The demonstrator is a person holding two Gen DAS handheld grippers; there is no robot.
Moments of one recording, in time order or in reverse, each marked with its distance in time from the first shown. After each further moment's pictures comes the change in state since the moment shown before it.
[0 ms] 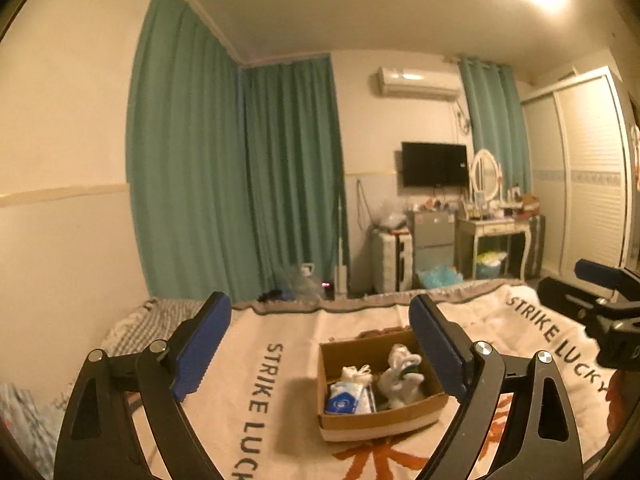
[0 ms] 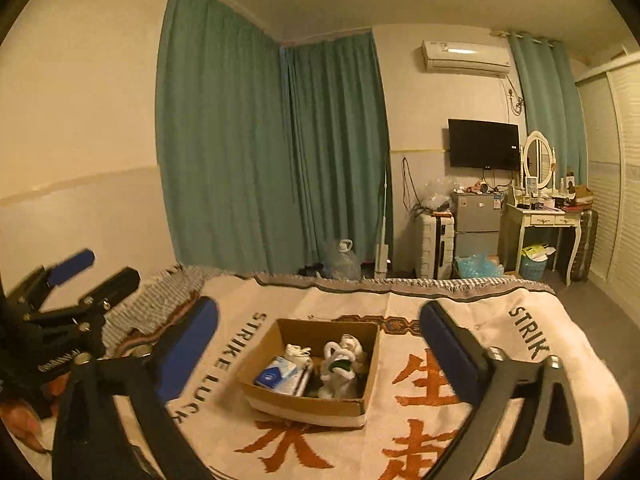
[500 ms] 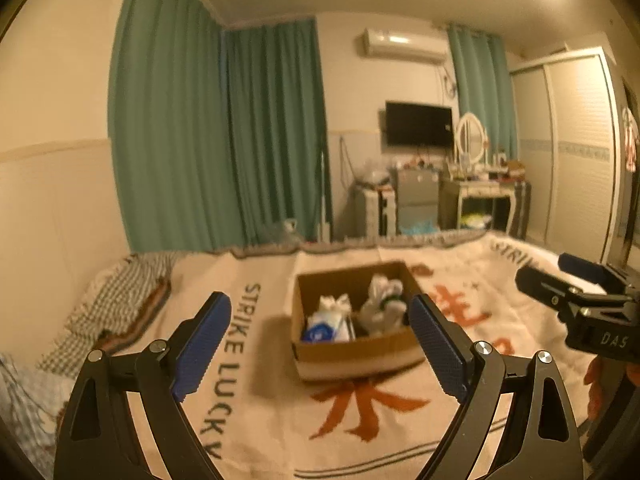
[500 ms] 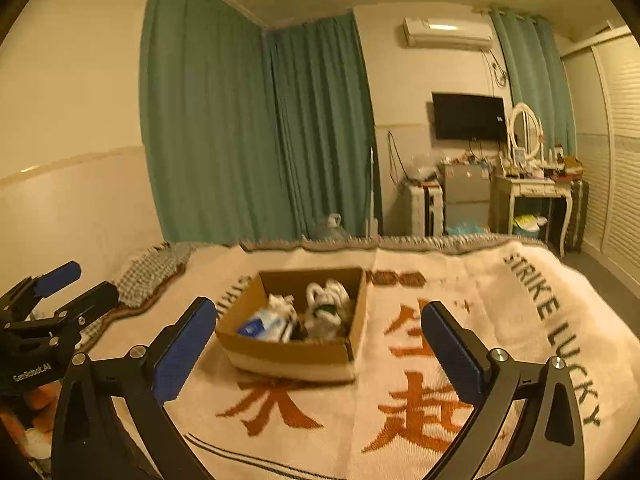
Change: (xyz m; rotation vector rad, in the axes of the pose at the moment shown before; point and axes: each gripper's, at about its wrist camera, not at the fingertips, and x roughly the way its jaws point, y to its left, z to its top) left arm 0.014 -0.021 -0.078 0.026 0.150 -0.052; right arm 0.014 -0.023 -0.092 0.049 0.080 -0.043
